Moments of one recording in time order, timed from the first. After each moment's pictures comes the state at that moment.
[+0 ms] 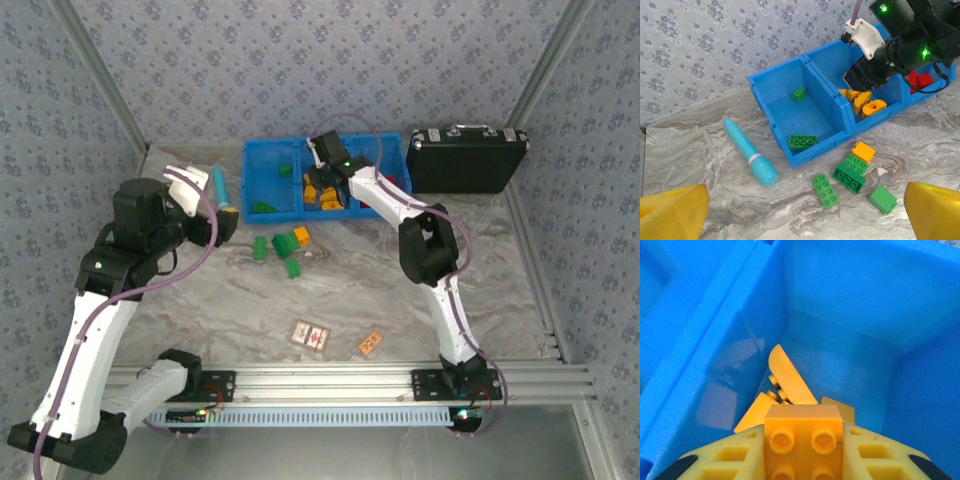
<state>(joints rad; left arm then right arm) -0.30 0.92 1.27 -0.82 0.06 0.14 0.55 2.32 2.08 -0.54 0.14 0.06</state>
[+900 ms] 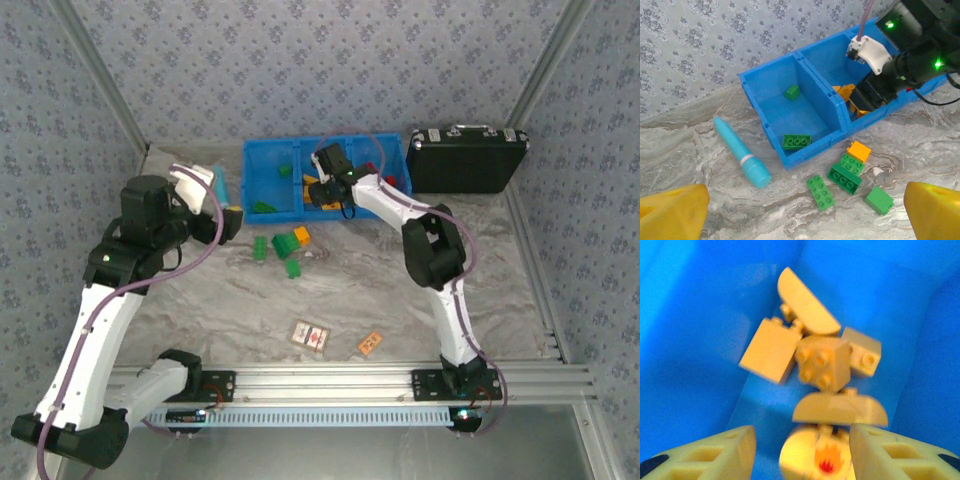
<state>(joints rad) -0.29 0.94 1.24 -0.79 0.10 0.14 0.57 2.20 1.84 -0.54 0.06 0.11</state>
